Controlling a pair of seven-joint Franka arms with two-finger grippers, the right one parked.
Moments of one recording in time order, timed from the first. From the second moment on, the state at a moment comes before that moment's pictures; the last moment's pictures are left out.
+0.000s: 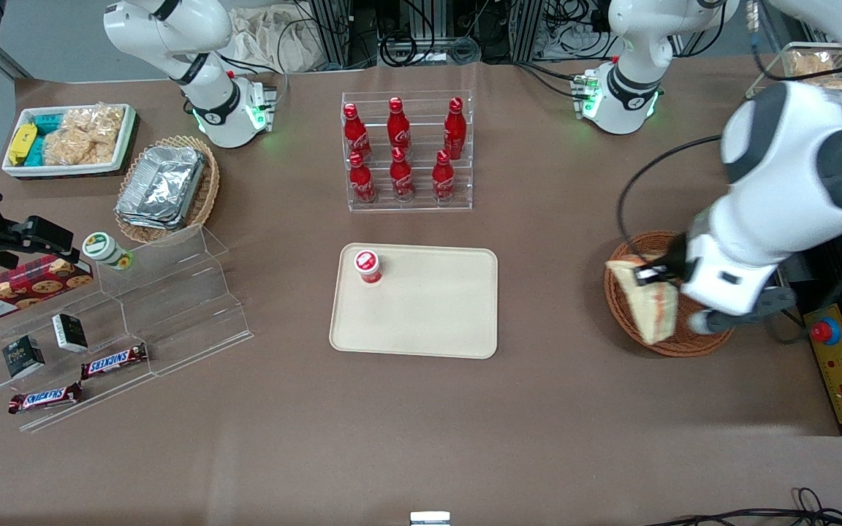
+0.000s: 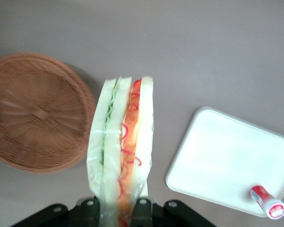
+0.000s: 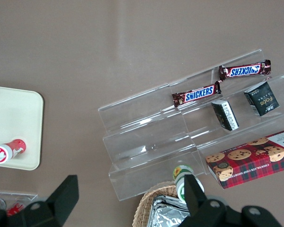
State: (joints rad) arm 0.06 0.33 -0.44 -1.45 0.04 1.73 -0.64
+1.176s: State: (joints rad) arm -0.31 0.80 -0.44 -1.41 0.22 2.04 -0.84
